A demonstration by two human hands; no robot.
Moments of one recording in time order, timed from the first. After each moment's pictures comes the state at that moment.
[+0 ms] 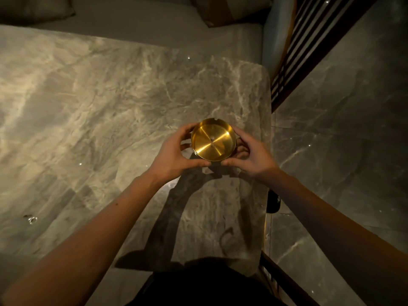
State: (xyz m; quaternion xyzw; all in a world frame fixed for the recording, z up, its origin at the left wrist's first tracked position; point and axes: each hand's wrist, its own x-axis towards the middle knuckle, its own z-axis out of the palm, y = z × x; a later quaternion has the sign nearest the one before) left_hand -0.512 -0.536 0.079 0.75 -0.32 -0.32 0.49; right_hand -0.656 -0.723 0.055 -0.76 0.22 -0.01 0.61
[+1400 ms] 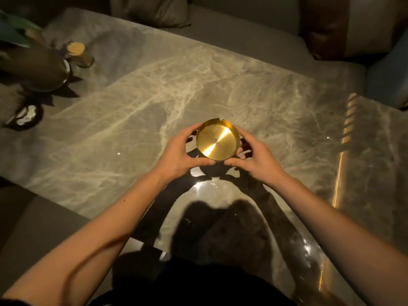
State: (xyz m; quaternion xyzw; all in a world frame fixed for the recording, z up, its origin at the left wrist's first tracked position) left_hand -0.239 -0.168 0.084 0.81 -0.24 -0.24 0.48; right_hand -0.343 -0.378 0.079 -0.85 0.11 0.02 0.52
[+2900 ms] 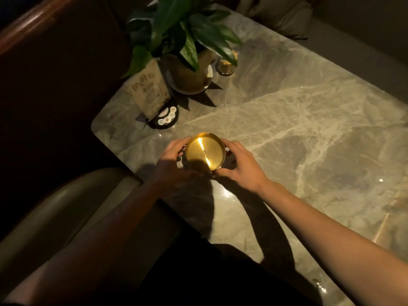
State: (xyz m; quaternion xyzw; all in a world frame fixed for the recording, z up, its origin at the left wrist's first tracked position) left_hand -0.062 0.207 0.032 0.84 -0.08 -0.20 0.50; right_hand -0.085 -0.026 0.028 -0.88 -0.04 0.14 0.45
